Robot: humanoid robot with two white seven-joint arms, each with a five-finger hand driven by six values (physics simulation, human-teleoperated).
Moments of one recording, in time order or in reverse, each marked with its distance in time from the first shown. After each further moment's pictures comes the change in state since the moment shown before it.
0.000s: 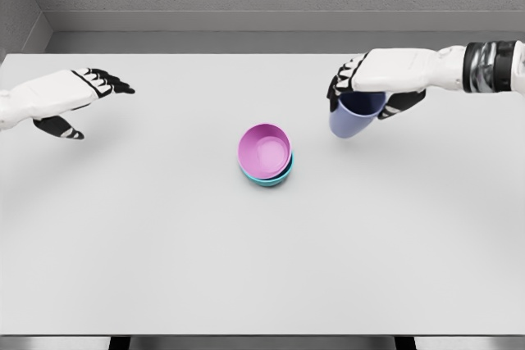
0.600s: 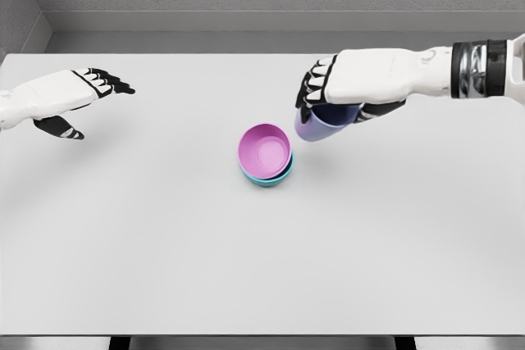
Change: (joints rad) left arm 0.000 0.000 0.000 -0.001 0.000 0.000 0.000; right arm -0.003 -0.012 -0.039 -0.209 -0.001 0.000 0.001
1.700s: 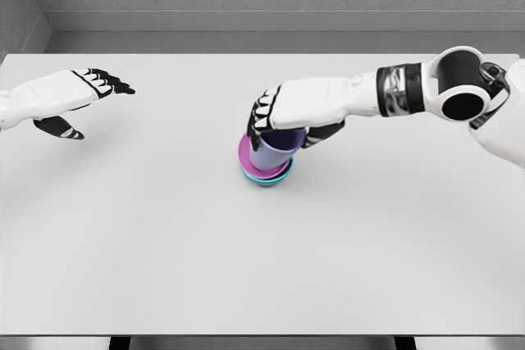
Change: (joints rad) left arm 0.000 0.000 0.000 0.000 -0.003 0.000 0.000; right arm 0.000 0.193 0.106 0.108 0.008 0.016 0.000
